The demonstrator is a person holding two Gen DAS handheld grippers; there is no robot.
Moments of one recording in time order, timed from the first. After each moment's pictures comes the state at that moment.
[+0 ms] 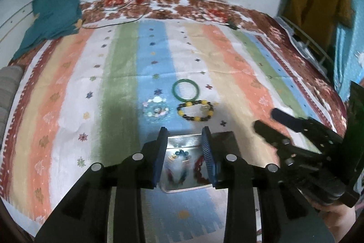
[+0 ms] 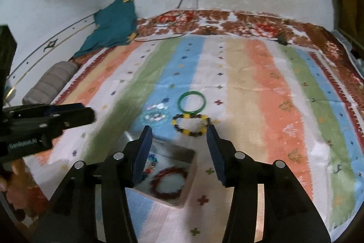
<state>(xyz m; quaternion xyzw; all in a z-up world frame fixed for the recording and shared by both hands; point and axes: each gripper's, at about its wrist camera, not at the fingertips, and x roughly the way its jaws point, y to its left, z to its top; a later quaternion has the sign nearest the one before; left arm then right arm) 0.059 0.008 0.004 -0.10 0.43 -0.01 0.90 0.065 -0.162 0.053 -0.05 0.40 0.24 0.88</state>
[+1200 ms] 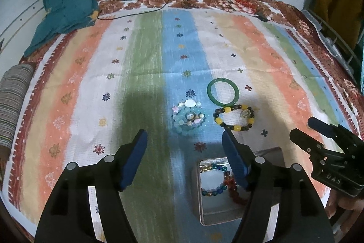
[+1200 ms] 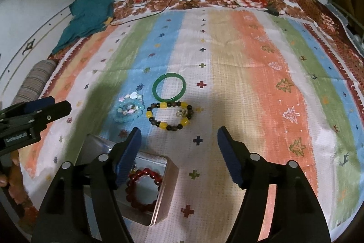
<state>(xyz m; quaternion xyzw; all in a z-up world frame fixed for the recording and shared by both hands) 0.112 0.036 -0.030 -0.07 0.47 0.06 0.88 0.121 -0.165 0.010 -0.03 0.48 0.20 0.86</state>
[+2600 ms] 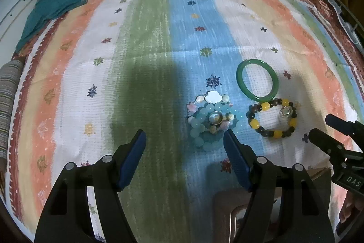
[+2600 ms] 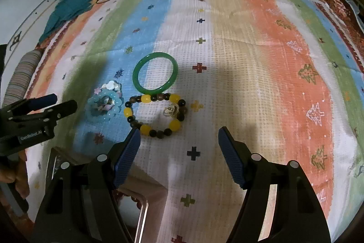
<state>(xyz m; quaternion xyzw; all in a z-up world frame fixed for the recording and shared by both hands) 0.177 0.058 -0.100 -0.05 0.54 0.07 0.84 0.176 -0.148 -0.049 -0.04 0.55 0.19 0.81</state>
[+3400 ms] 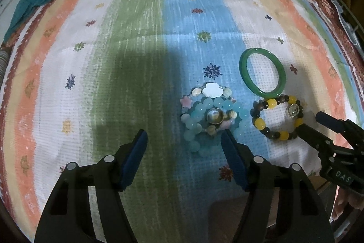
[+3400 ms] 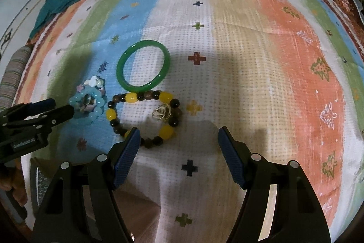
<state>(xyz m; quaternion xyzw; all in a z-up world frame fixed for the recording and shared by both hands) 0.193 0.061 -0.128 -0.08 0.57 0.05 0.81 0.199 -0.138 -0.081 -0.05 0.58 0.17 0.80</state>
